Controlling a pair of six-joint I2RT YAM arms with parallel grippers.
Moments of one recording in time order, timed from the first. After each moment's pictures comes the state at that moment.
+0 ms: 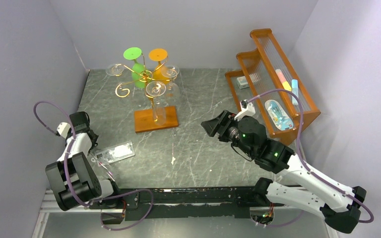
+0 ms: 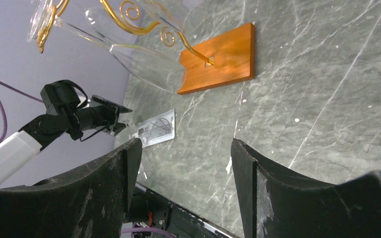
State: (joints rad) left arm 0.42 1.29 0.63 -0.37 -0.43 -0.79; right arm 0.93 0.80 0.86 -0.37 0.35 0.89
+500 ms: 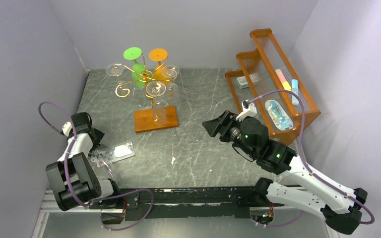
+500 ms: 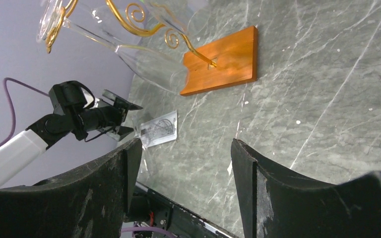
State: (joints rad) left arm 0.40 1.30 0.62 -0.37 -0.32 -0.73; right arm 0.93 0.78 0.86 -0.37 0.35 0.88
